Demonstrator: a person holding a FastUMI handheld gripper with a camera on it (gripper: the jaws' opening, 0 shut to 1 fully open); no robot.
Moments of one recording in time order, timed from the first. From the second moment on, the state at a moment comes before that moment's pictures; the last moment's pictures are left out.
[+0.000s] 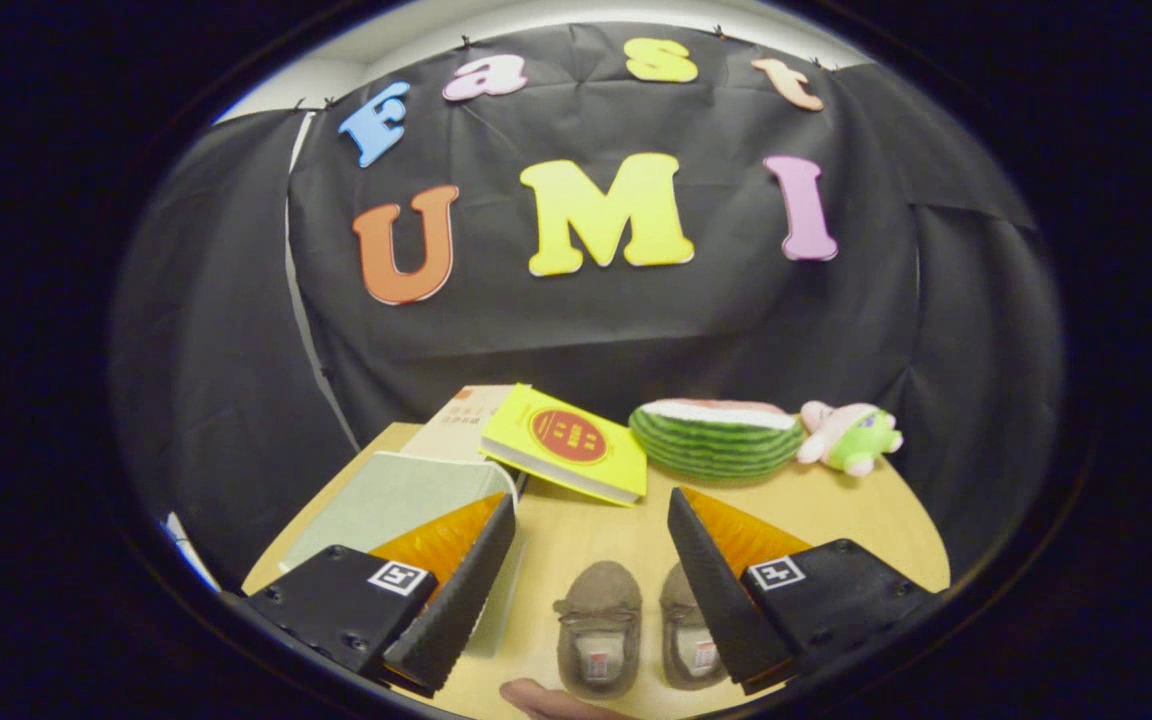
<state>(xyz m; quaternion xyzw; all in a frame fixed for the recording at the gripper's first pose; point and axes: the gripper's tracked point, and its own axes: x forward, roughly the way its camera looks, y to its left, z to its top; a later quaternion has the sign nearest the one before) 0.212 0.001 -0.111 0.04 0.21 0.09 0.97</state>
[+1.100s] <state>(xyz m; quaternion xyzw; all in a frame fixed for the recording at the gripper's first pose) 0.276 0.115 -0.217 0.39 0.40 0.38 0.74</state>
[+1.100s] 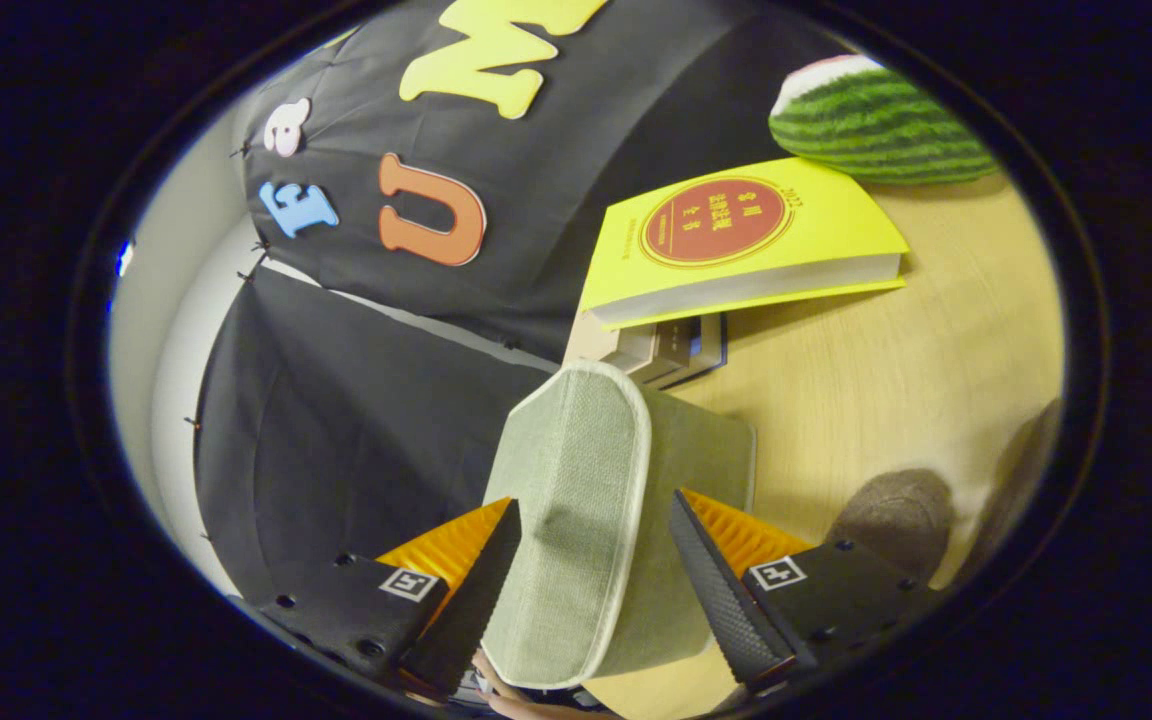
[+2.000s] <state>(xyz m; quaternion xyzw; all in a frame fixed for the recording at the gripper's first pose) 0.245 0.113 -0.198 0.39 0.40 0.34 0.76</state>
